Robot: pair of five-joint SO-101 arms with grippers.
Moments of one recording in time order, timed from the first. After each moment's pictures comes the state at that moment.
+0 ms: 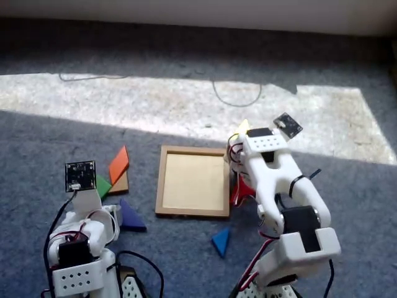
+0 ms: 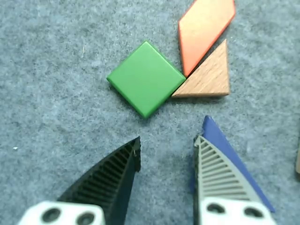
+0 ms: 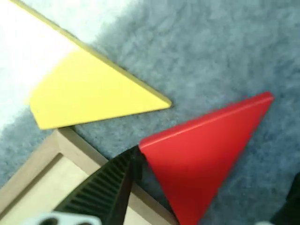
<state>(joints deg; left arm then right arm) -18.5 -101.4 96.0 74.4 1.8 -16.5 5.6 28.7 56.7 -53.8</state>
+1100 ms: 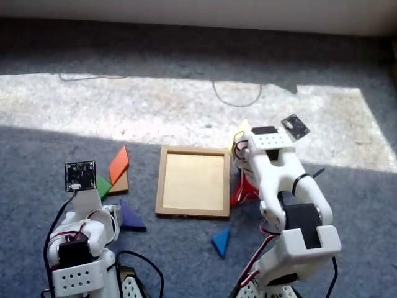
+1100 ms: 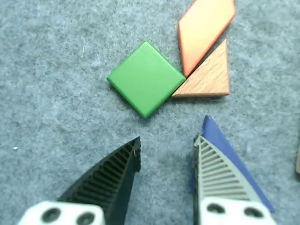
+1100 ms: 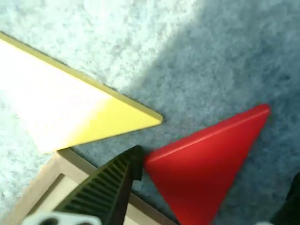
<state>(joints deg) -18.5 -101.4 96.0 74.4 1.8 -14.2 7.2 27.3 56.3 -56.7</state>
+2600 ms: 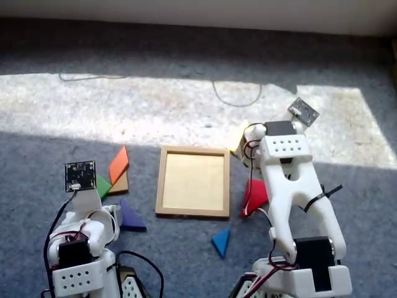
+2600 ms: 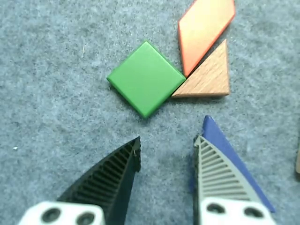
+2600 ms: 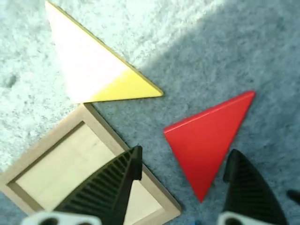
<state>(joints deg) -18.5 -101.4 96.0 74.4 1.8 -12.9 -8.7 26.0 69.8 -45.1</state>
